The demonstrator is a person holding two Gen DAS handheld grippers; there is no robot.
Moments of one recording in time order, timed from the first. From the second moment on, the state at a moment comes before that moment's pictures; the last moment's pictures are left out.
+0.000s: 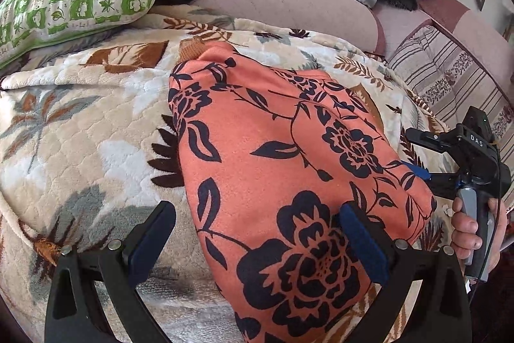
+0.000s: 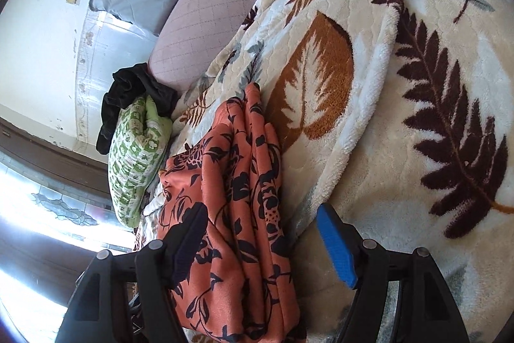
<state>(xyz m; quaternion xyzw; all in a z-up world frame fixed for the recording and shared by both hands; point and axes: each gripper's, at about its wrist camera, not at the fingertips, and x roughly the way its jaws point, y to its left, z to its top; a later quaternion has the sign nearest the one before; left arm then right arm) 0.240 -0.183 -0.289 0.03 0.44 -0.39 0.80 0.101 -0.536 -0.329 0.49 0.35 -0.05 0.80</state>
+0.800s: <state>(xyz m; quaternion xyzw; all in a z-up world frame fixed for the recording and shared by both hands) 0.253 -0.175 -0.288 -0.01 0.48 -0.41 0.78 0.128 -0.510 -0.321 0.47 0.37 -0.02 0.80</state>
